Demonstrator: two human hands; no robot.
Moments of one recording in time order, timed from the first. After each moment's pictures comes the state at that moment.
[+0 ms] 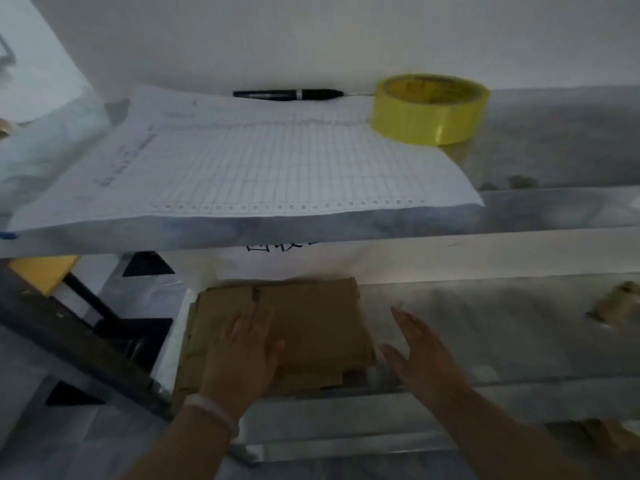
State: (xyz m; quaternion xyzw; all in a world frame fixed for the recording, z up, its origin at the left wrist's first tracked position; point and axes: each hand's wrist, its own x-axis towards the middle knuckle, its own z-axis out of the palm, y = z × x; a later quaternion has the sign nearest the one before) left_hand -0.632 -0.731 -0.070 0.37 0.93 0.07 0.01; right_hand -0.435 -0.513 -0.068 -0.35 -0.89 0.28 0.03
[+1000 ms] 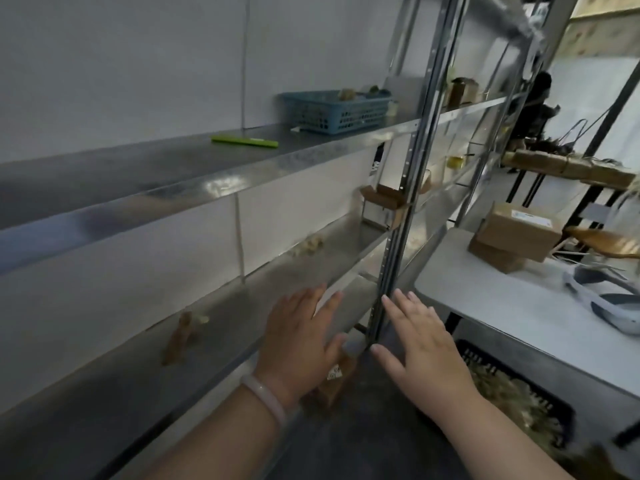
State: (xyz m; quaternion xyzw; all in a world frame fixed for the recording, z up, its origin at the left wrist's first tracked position) left_hand -0.040 -0.241 0.033 0.80 0.55 0.23 -0.06; right_hand 0.172 -0.258 0.032 -0.60 -0.78 -0.01 0.16
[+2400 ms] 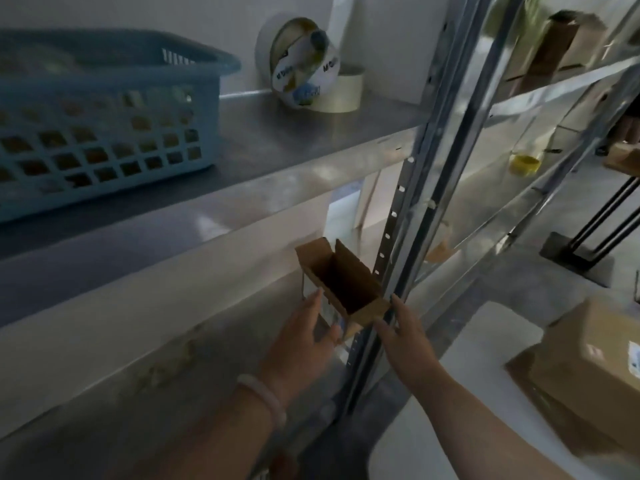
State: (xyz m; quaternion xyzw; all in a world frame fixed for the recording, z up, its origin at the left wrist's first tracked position) left_hand 0.216 0.324 -0.027 0.60 0.65 0.33 0.33; right_hand 0.397 0.369 -0.039 -0.64 -0.60 0.41 0.25
